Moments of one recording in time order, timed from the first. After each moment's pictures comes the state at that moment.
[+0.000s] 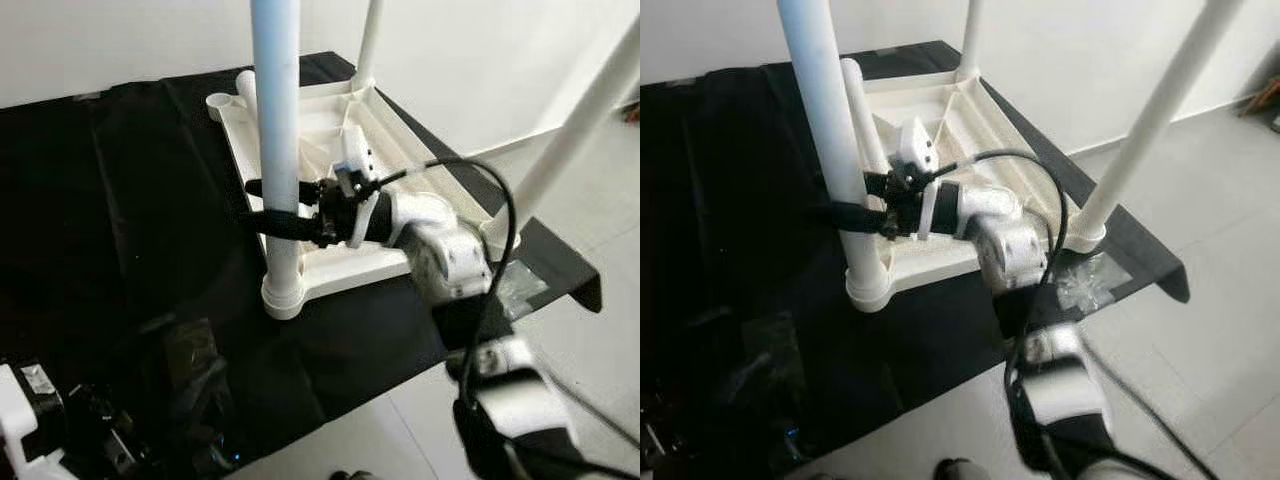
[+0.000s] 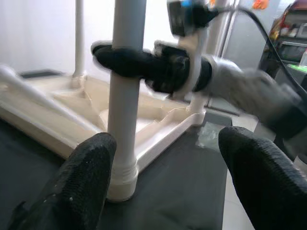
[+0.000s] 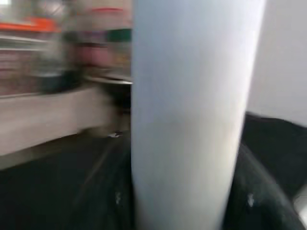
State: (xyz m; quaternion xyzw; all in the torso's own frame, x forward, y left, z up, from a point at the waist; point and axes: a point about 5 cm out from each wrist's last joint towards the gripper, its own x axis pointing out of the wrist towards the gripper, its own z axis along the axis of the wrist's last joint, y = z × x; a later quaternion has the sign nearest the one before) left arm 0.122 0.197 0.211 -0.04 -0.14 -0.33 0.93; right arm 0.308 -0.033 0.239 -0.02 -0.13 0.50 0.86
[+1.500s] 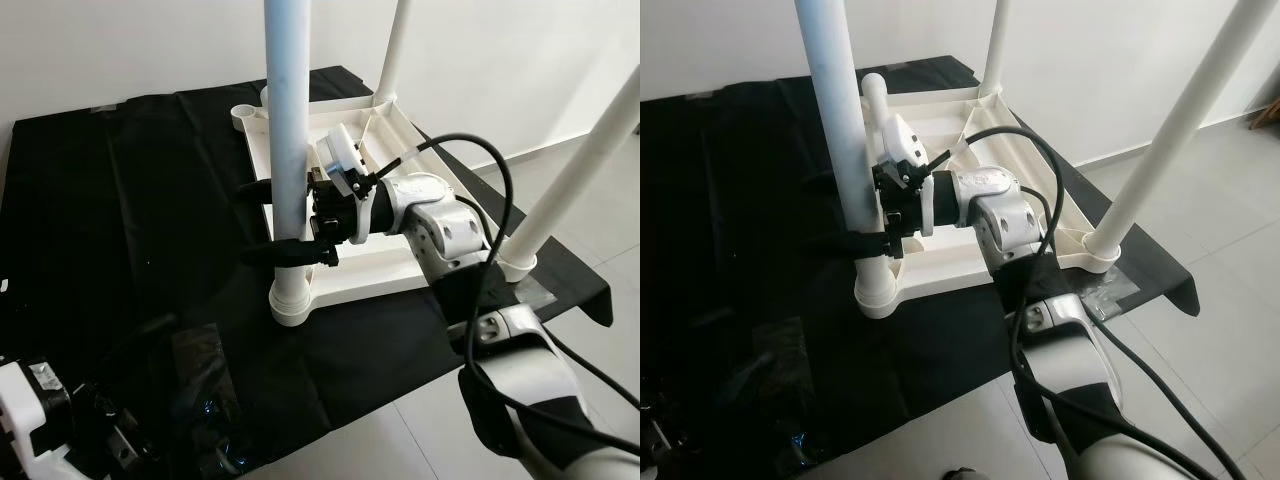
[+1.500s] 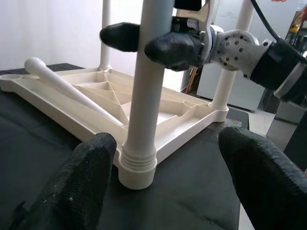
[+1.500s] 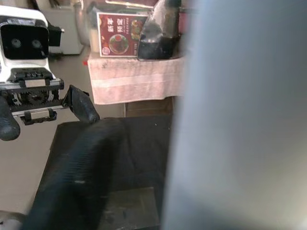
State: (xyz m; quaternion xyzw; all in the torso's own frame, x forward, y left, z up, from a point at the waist) left arm 0.120 0.202 0.204 -0.03 -0.12 -0.32 0.94; right arm 0.343 -0.046 0.278 -0.08 -0.08 0.77 0.63
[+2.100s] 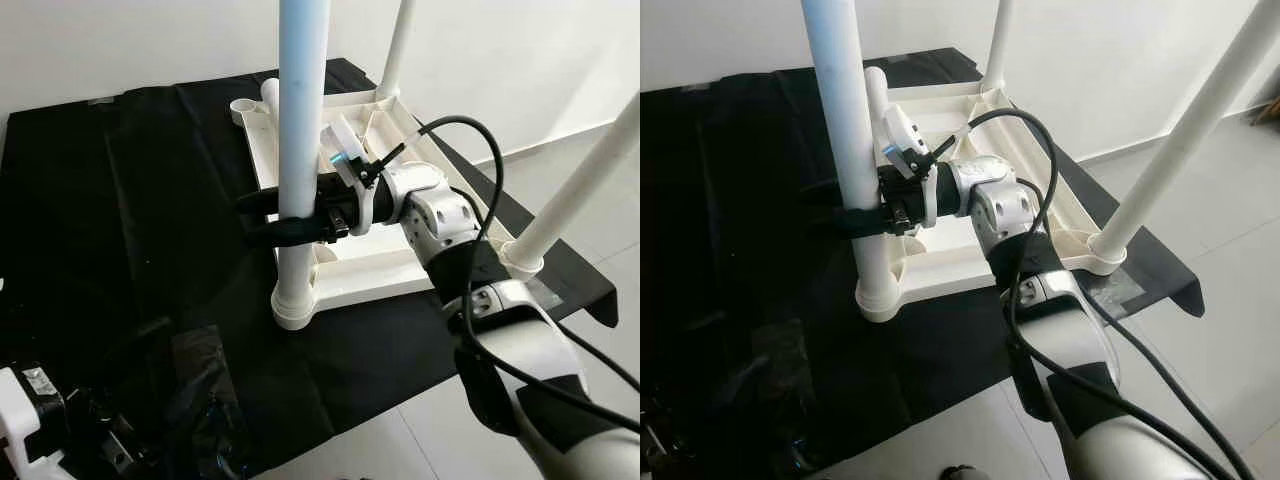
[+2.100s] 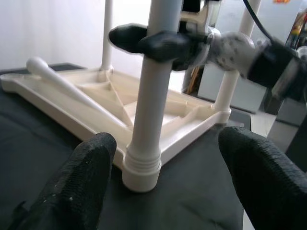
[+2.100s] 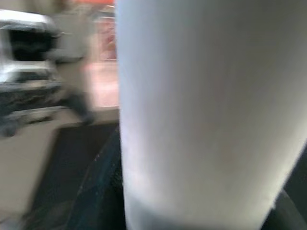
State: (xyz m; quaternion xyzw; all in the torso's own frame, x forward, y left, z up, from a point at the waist) left arm 0.119 0.201 0.207 -0.03 -0.13 -0.32 0.94; right arm 0.348 -0.054 0.272 -0.06 -0.10 0.72 0.68
